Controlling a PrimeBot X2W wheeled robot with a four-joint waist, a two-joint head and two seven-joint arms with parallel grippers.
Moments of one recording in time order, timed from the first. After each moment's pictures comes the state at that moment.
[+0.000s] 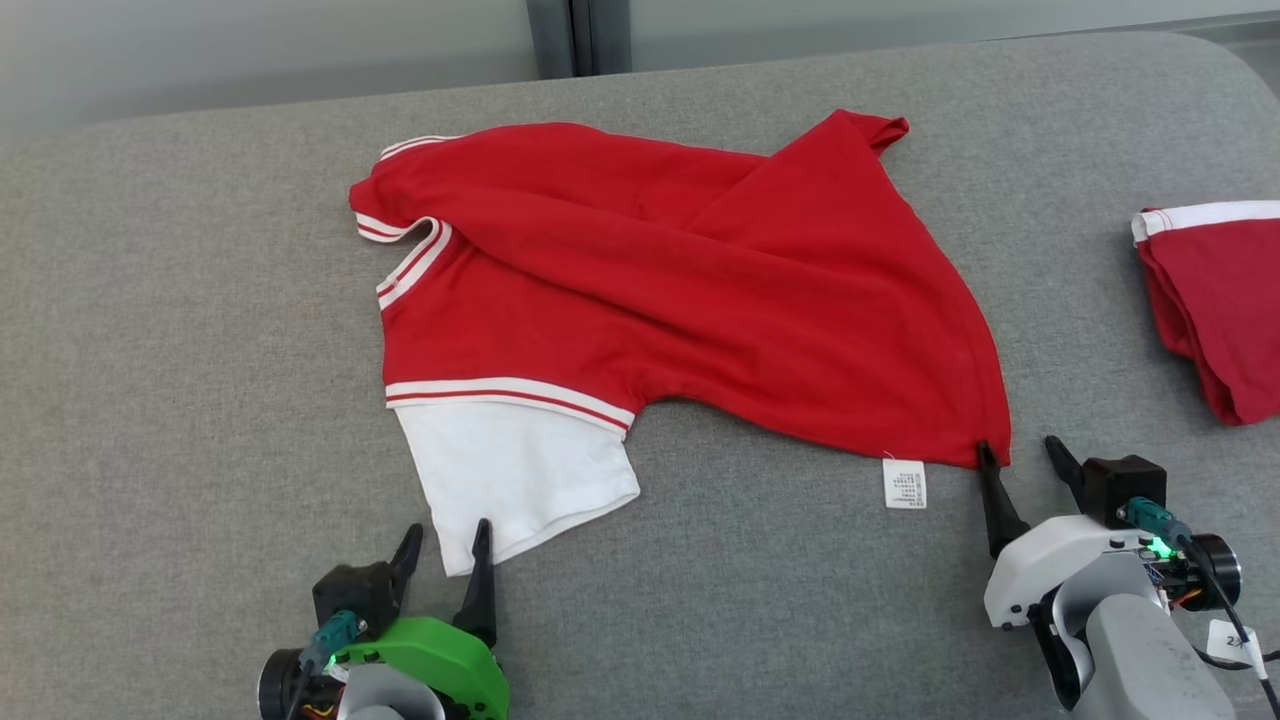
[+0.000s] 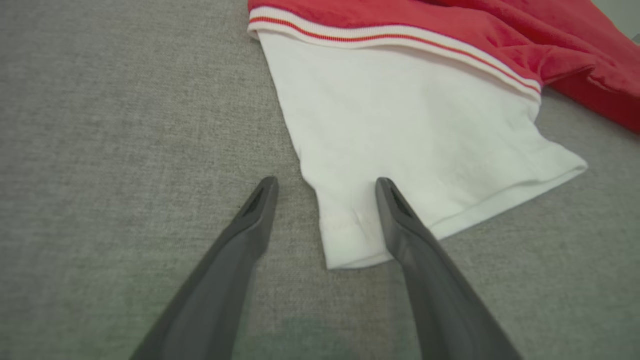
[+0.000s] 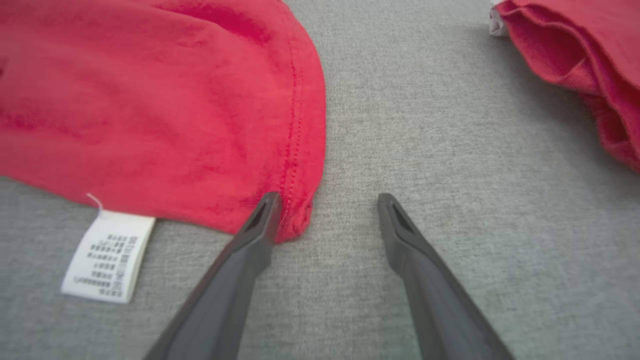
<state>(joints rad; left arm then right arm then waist) -0.20 0.06 -0.34 0.66 -0.44 -0.05 -0.28 -0.35 -0.05 -0.13 0.75 0.01 0.13 -0.27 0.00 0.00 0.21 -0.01</state>
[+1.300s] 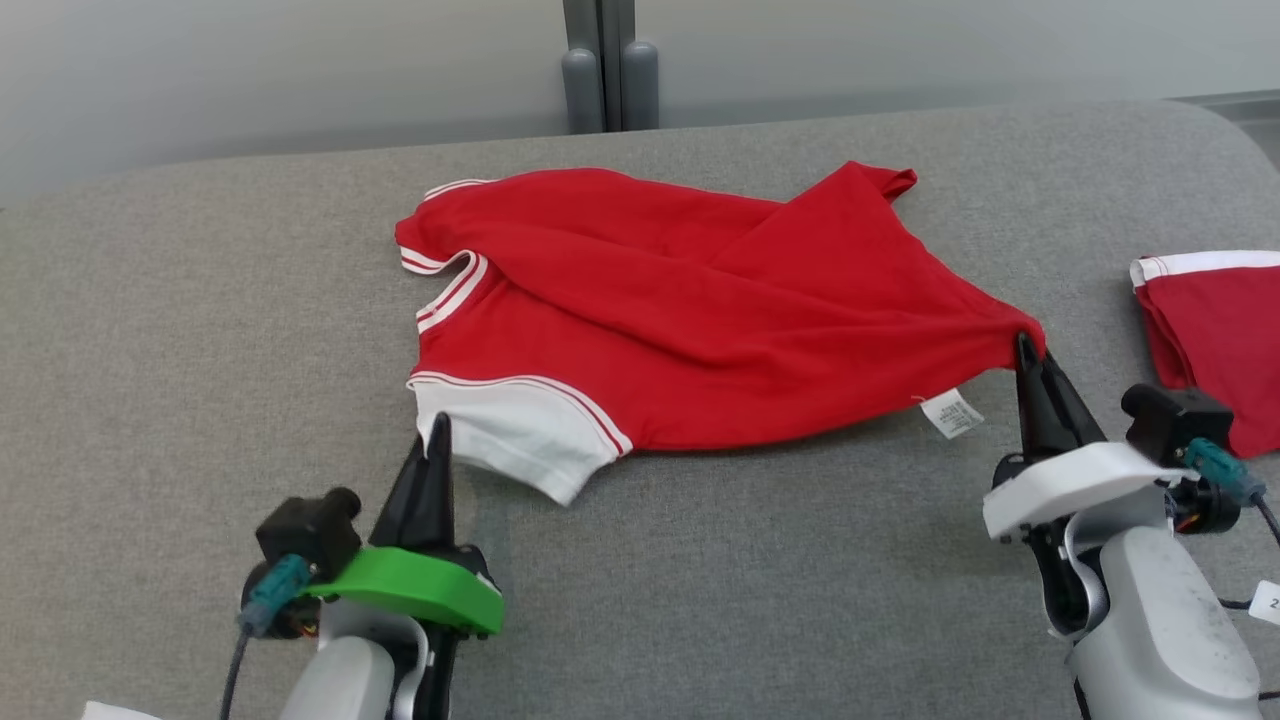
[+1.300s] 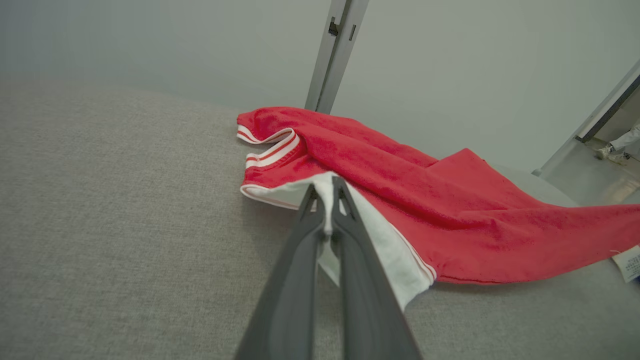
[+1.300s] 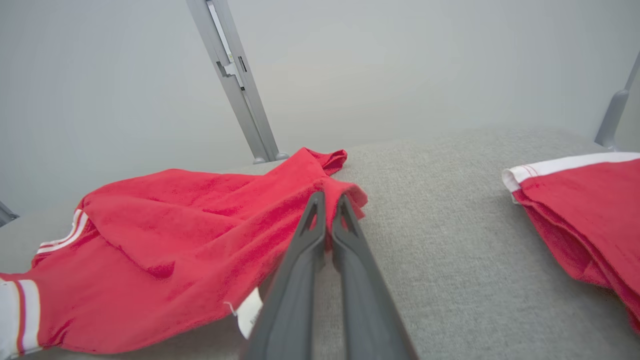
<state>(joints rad) -0.20 0.05 -0.26 0.39 -0.46 -0.09 -0.26 -0.36 -0.05 -0.09 0.50 0.26 0.13 -0.26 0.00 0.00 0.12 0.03</state>
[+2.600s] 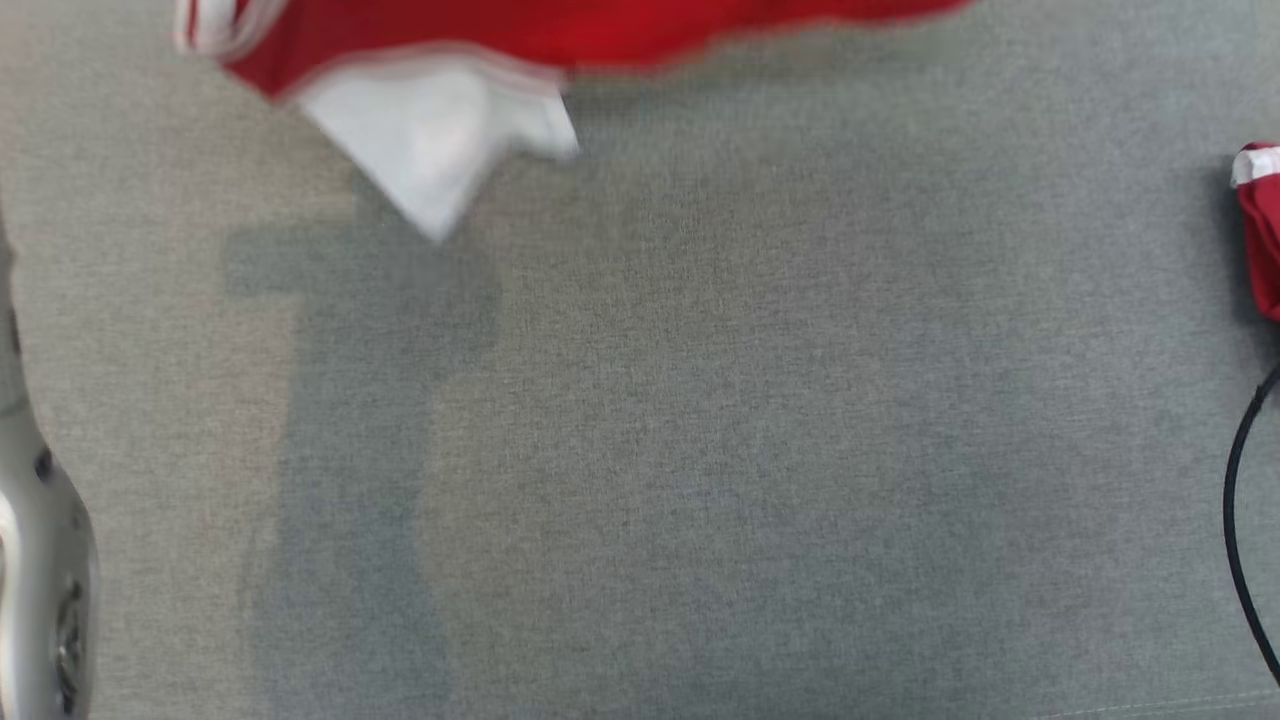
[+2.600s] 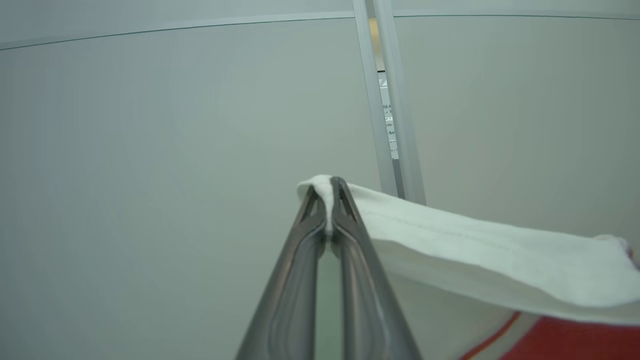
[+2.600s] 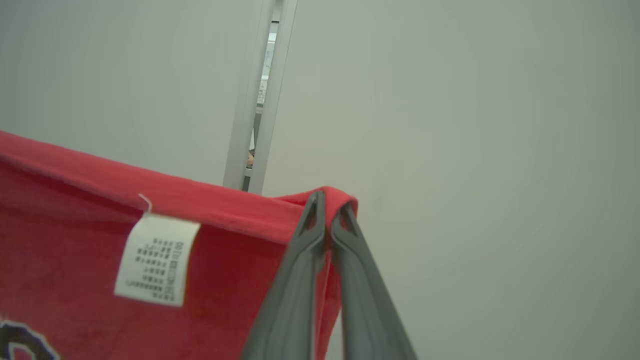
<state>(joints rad) -1.28 0.26 -0.09 0.41 -0.25 -0.08 -0.24 -1.31 -0.32 0.13 0.49 0.25 0.13 -0.24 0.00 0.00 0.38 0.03</state>
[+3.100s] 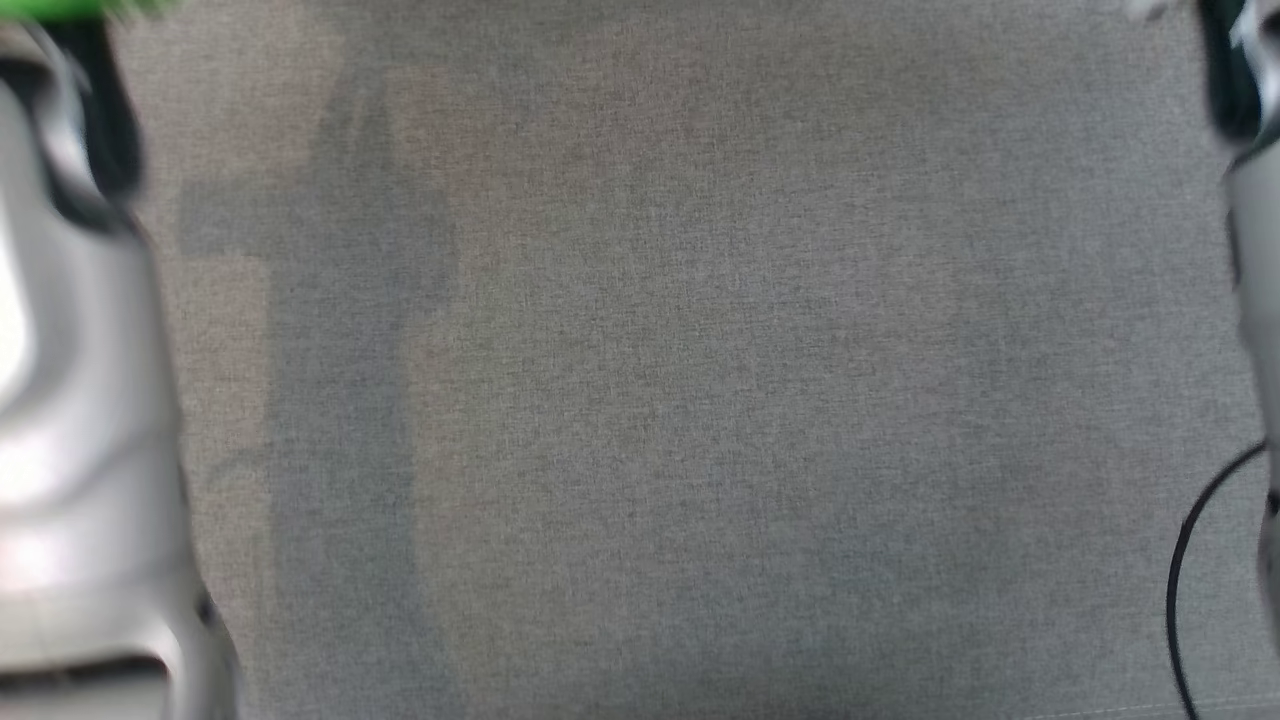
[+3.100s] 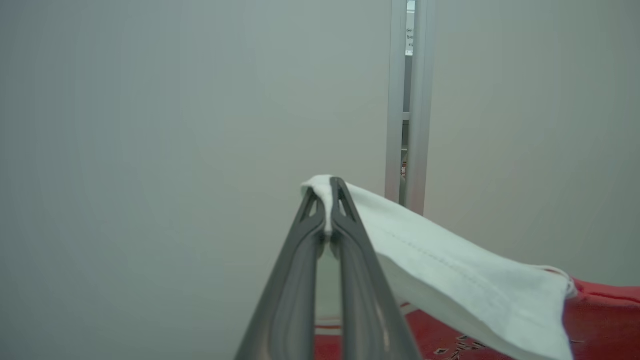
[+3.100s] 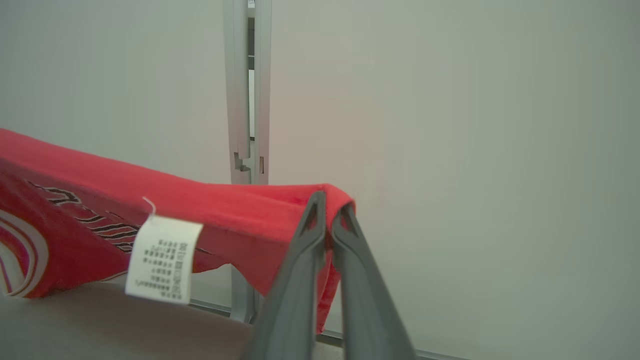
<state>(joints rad) -1.03 0.15 0.01 0.31 -0.24 -0.09 -0.26 -1.14 -0.27 0.12 0.56 0.22 0.13 -0.26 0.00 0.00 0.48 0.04</state>
